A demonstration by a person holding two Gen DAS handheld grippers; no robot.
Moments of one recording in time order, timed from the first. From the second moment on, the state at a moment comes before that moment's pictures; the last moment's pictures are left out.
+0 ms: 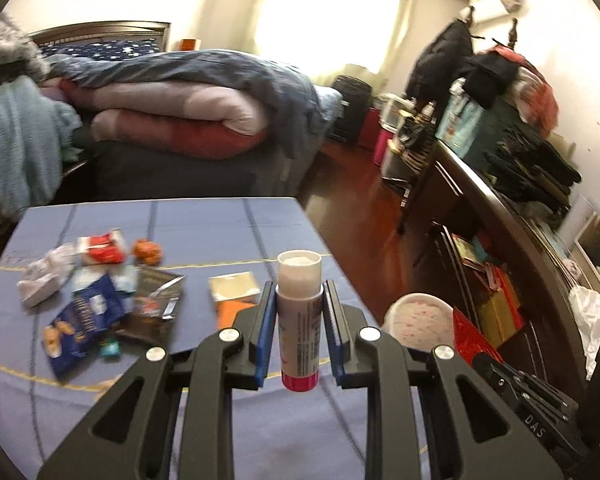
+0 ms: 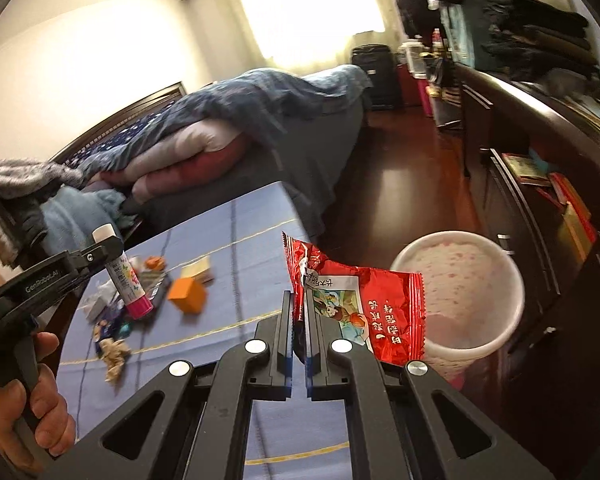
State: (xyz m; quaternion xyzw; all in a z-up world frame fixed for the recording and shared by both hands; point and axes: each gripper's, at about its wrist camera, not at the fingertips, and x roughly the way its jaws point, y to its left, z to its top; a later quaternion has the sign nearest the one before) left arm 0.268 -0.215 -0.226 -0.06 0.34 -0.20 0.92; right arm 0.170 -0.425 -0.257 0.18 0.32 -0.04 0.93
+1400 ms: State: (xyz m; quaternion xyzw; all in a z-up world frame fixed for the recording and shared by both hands) left arm 0.334 -0.464 -0.335 0.02 0.42 -0.39 0.82; right arm 0.192 -0.597 -0.345 0.26 0.32 -0.20 0.89
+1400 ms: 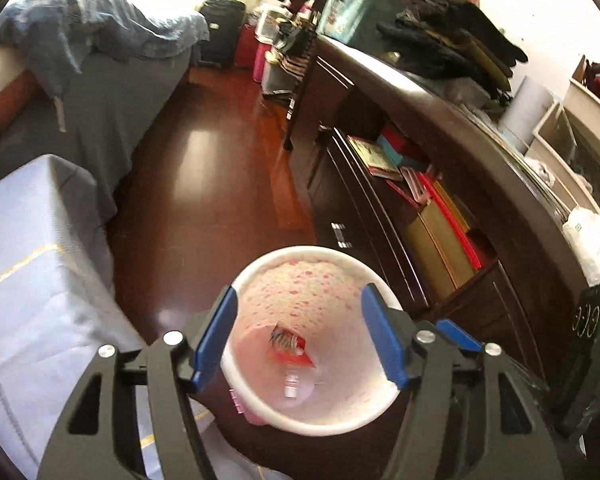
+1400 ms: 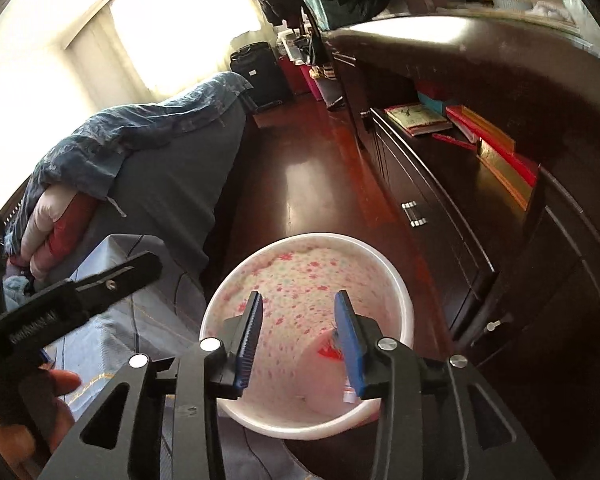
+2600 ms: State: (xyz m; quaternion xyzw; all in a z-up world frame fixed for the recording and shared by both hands) left arm 0.369 -0.220 -0.351 0.01 0.44 -0.12 0.89; right arm 0.207 -0.407 -0.263 0.15 0.33 -0.02 0.93
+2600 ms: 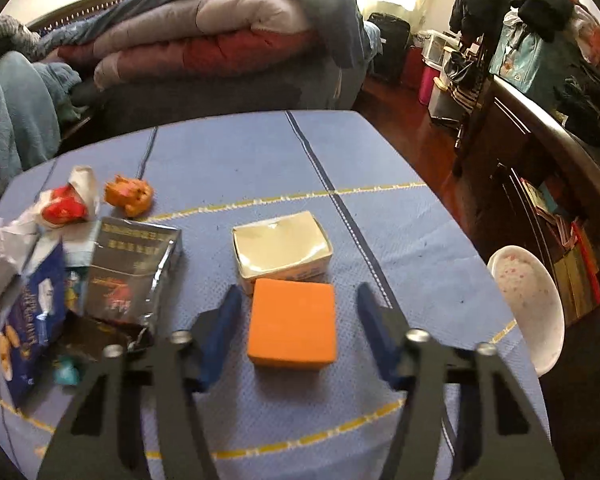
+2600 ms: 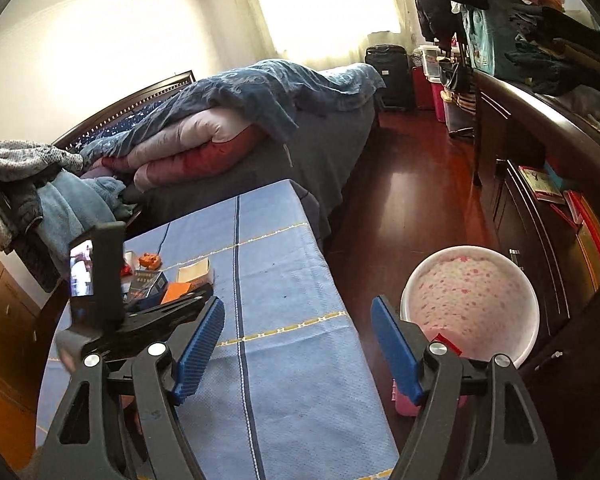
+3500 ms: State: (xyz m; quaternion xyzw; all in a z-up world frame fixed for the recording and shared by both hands) left arm 0.298 0.005 -0.270 -0.09 0.35 0.02 0.93; right arm 0.326 -0.272 -0.299 0.03 0.40 0.04 0.91
